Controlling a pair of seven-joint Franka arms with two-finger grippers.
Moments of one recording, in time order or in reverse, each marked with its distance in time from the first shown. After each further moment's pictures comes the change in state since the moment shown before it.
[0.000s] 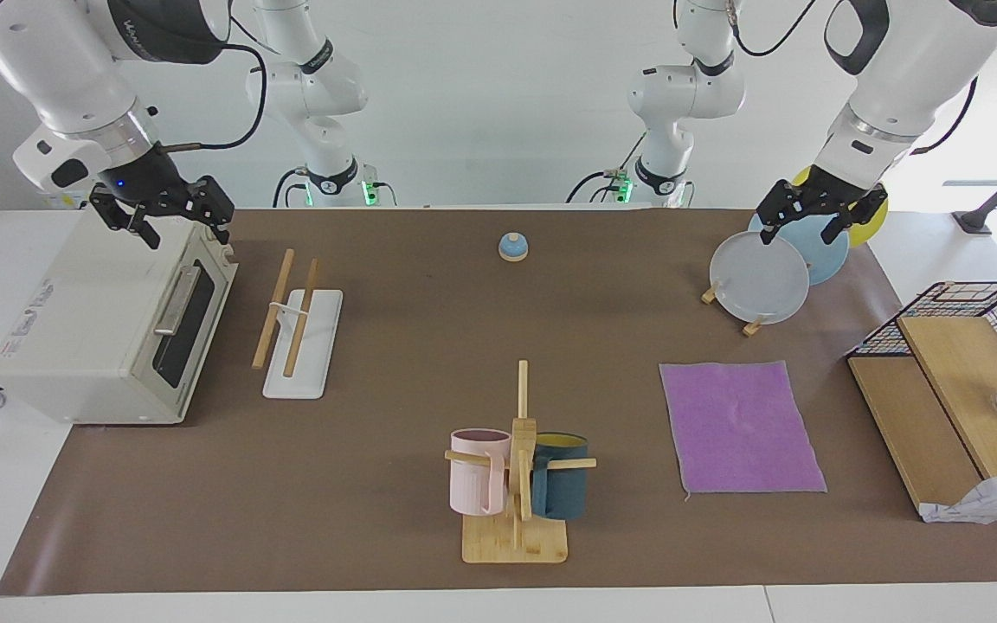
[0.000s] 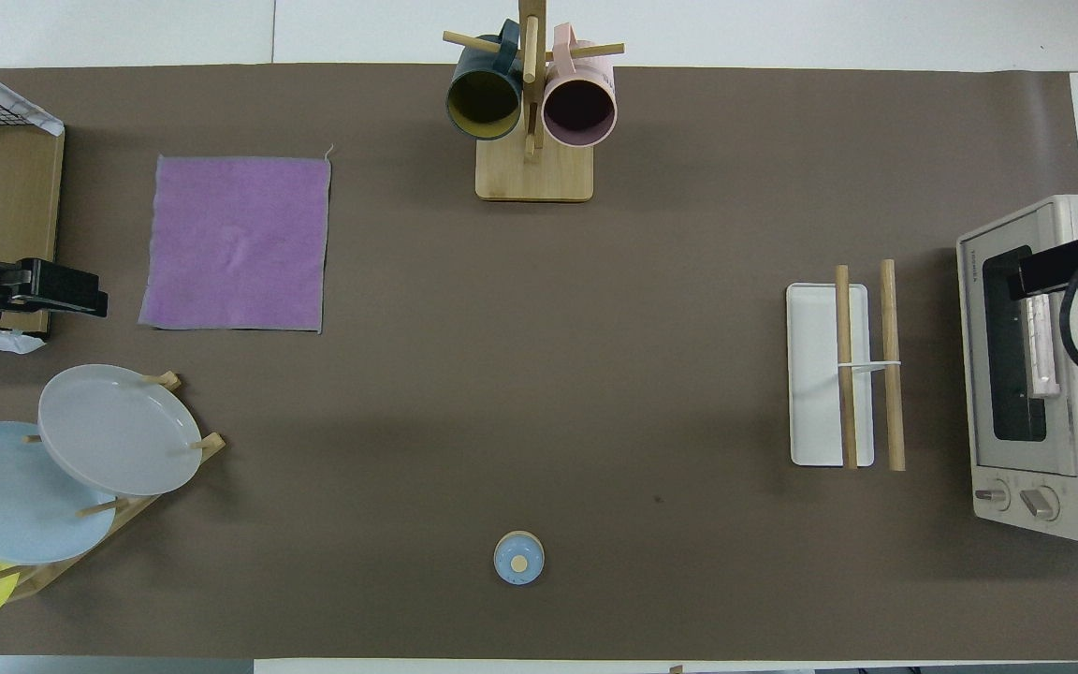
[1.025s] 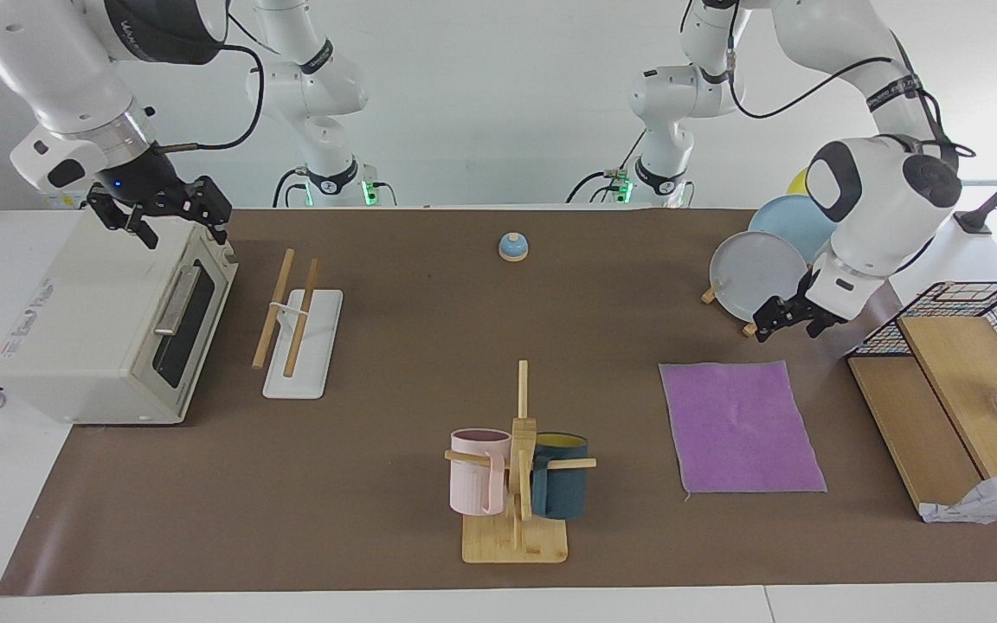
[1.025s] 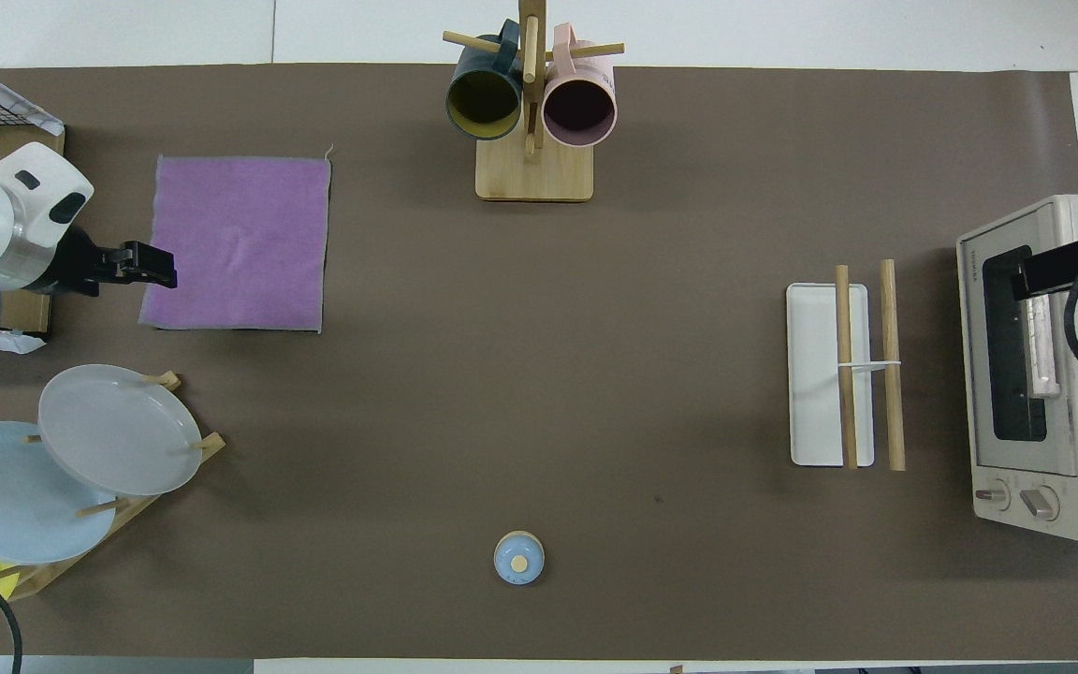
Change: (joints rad) left arm 0.089 0.265 0.007 -0.197 -0.030 0.455 0.044; right arm -0.004 0.000 -0.002 -0.001 0.000 0.000 0.000
